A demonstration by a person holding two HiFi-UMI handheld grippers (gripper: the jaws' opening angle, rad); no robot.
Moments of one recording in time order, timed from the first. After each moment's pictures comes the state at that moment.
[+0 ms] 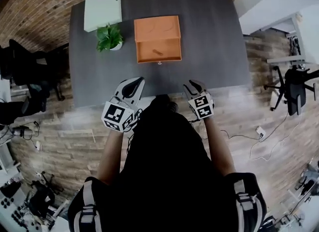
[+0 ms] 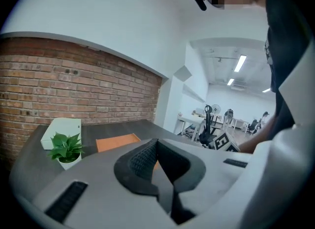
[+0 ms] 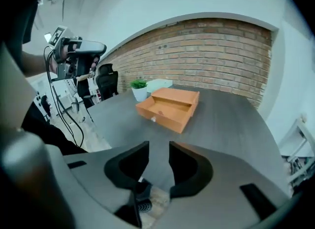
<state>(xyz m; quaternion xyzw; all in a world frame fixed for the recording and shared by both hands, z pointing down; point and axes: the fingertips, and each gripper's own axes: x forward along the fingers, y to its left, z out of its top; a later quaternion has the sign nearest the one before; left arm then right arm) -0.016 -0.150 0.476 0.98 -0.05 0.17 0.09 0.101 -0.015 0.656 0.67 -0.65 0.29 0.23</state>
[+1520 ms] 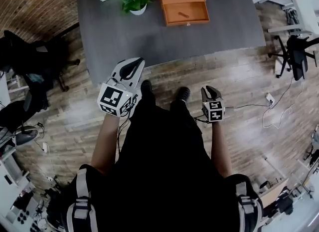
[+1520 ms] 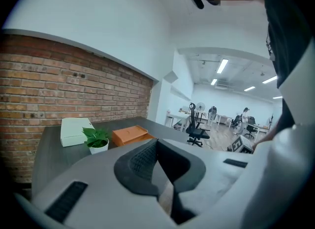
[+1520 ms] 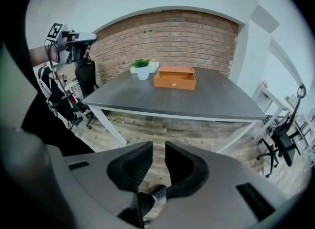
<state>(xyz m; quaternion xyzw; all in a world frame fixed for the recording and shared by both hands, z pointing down) -0.229 -0.210 0.480 0.98 0.05 0.17 0.07 -0.148 0.086 0.689 0.75 -0.47 0.40 0.23</state>
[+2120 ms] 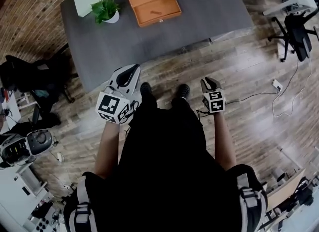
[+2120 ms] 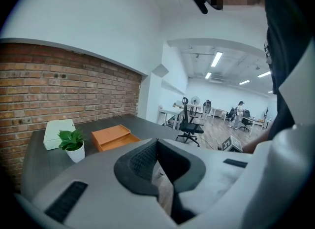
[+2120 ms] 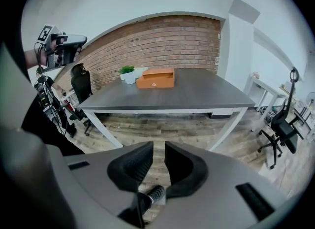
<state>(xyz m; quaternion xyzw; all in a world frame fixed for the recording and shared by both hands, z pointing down) -0.178 -0.089 0.468 0.98 0.07 0.19 0.05 -0.085 0.175 0.702 0.77 -0.46 0.40 0.18</state>
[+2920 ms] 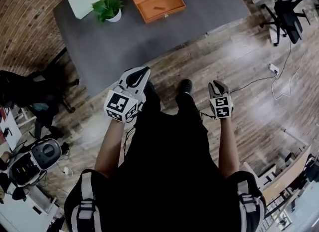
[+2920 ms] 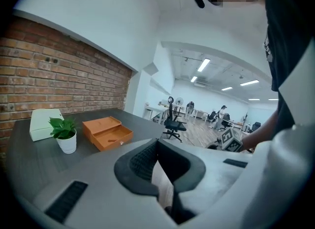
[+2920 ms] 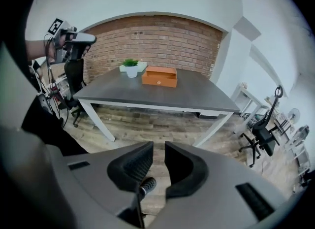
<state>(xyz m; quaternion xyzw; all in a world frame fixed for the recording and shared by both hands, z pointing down) -0.226 -0.119 0.495 0.96 0.18 0.20 0.08 -0.163 0.170 0.666 0.79 -0.39 0.39 0.25</state>
